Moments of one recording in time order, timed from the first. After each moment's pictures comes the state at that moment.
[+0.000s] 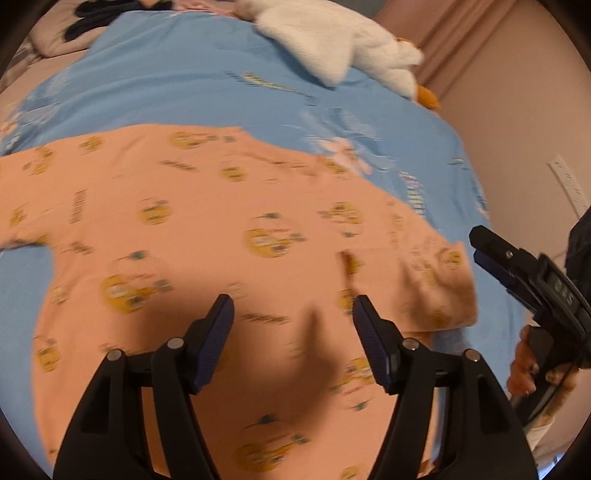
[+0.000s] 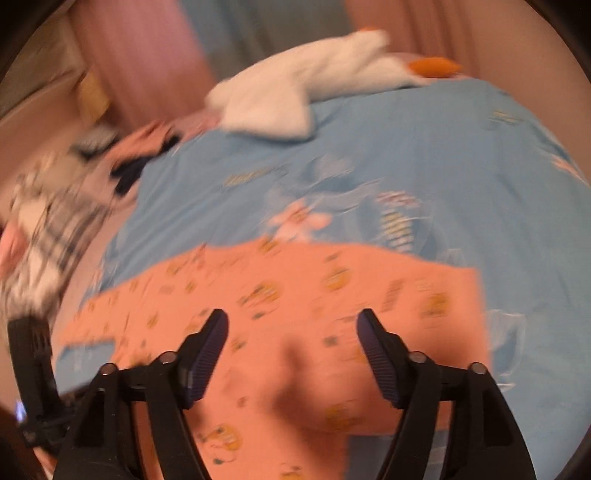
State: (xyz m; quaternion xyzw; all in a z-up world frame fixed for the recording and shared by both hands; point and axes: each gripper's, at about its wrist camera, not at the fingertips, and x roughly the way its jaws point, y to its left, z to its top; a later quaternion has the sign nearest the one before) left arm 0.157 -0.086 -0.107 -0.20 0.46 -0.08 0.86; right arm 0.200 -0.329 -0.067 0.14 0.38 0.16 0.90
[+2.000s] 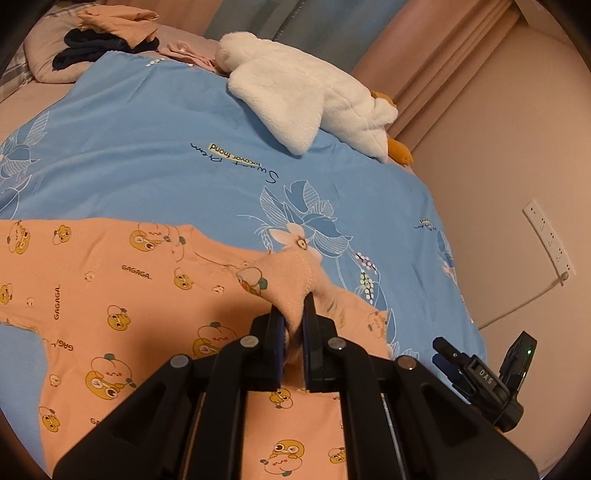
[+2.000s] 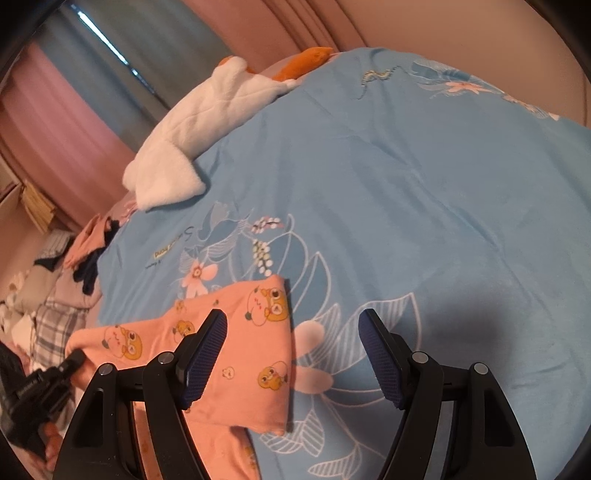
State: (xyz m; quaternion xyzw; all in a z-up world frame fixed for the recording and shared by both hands) left arm 0.204 -0.082 -0.037 -0.25 0.38 -0.09 0.88; right arm 0.207 -0.419 -0.095 0.26 0.37 0.08 0.89
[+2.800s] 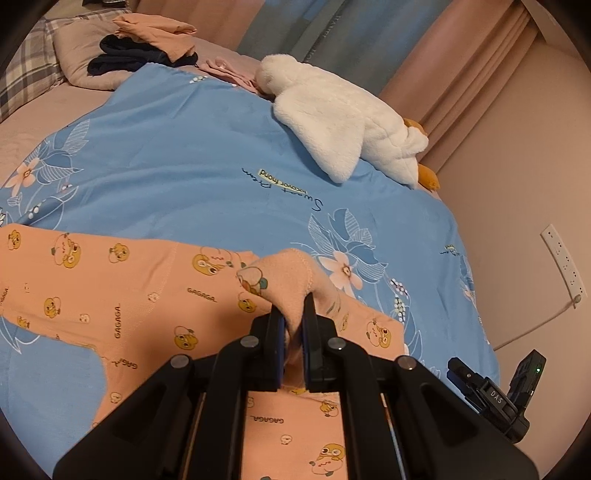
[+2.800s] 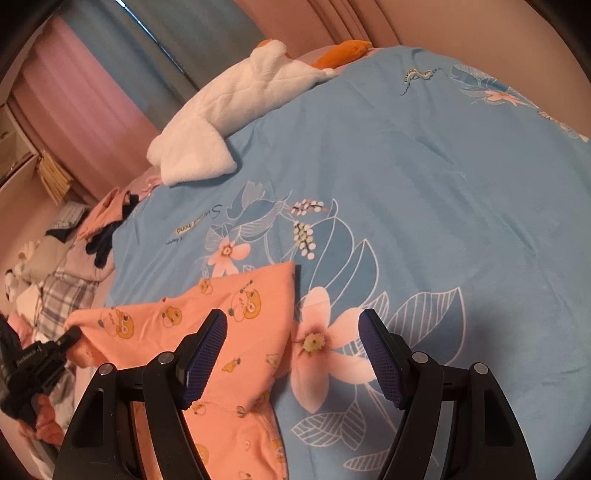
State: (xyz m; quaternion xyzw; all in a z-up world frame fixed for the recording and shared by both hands) left arm 0.192 -0.028 -0.028 -0.25 0.37 -0.04 0.89; right arm 0.206 -0.386 -0.090 0.23 0.37 0.12 0.89
